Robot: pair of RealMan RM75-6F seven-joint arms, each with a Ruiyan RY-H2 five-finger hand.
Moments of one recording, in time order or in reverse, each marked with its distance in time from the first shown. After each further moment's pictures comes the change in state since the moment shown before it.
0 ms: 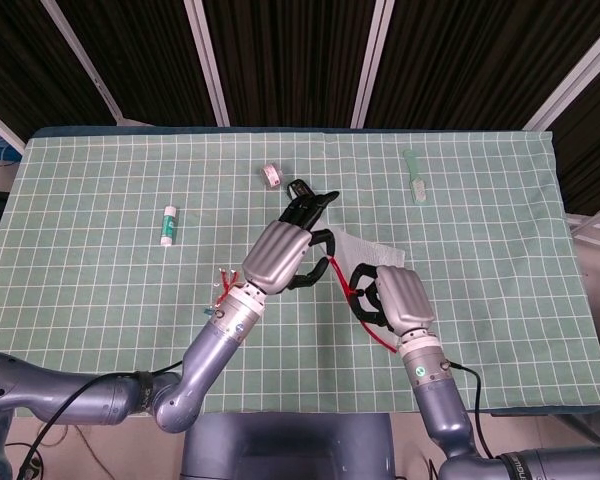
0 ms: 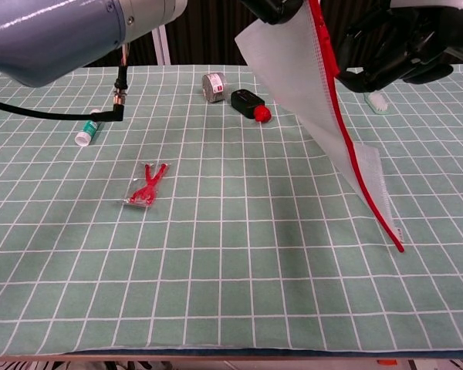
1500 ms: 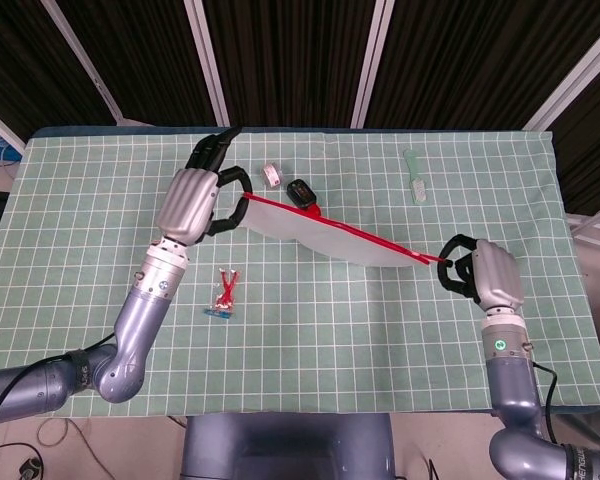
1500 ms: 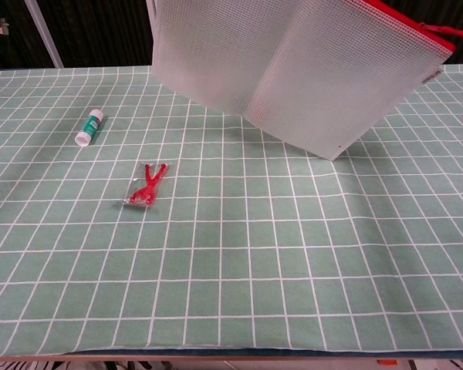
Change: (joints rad) left arm 0.155 0.241 -0.045 0.013 0.034 0.020 -0.139; right arm -0.154 0.252 0.075 0.115 0.076 -0.081 0.207
